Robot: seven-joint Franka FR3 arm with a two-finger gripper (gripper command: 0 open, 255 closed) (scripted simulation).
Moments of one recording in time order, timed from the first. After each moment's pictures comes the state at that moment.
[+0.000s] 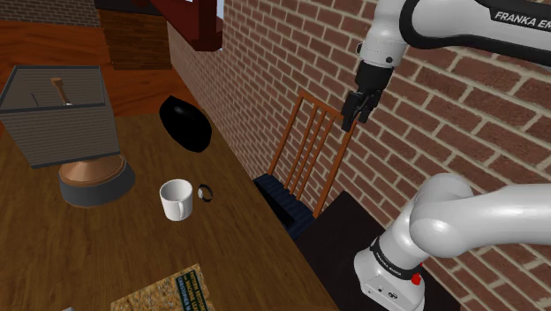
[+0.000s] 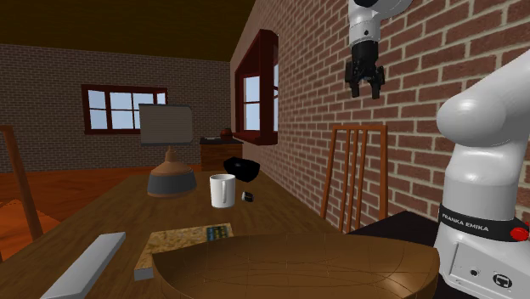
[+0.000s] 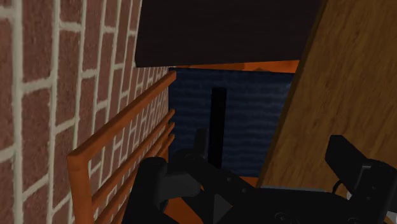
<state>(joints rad) 0.02 -0.81 -0.04 -2.42 -0.02 1.52 0.07</state>
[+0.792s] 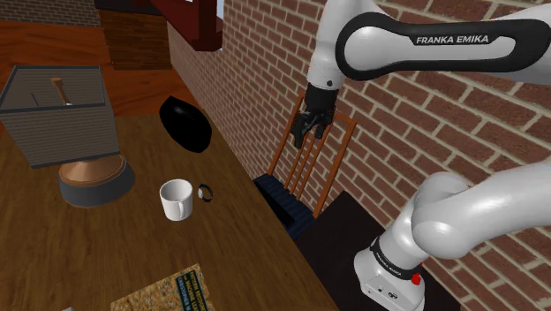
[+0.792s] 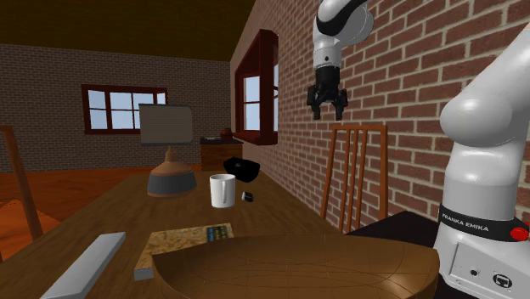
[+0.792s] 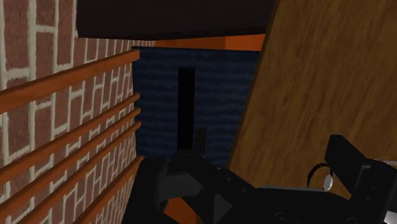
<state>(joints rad) 0.08 -0.57 0.09 -2.43 0.08 1.79 0.21</state>
